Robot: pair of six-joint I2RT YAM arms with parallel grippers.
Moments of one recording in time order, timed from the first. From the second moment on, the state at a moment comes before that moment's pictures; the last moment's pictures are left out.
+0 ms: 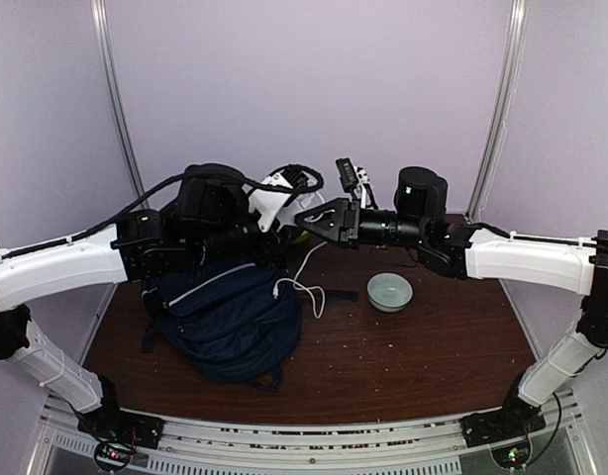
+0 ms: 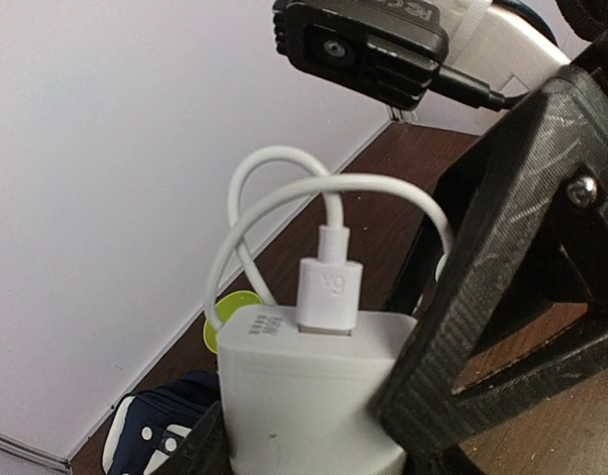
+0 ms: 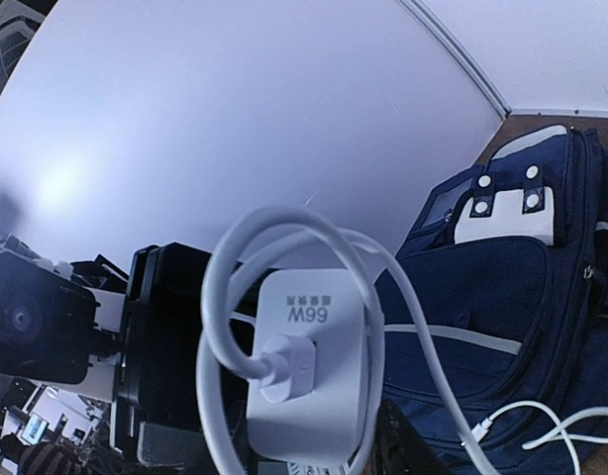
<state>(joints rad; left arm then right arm) -1.08 1.42 1.32 -0.26 -0.39 0.24 0.81 1.53 1.15 0.37 -0.56 0.82</state>
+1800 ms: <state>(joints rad) -0.90 1.26 1.07 -0.86 -0.65 0.02 0.62 1.31 1.36 0.11 -0.57 0.68</state>
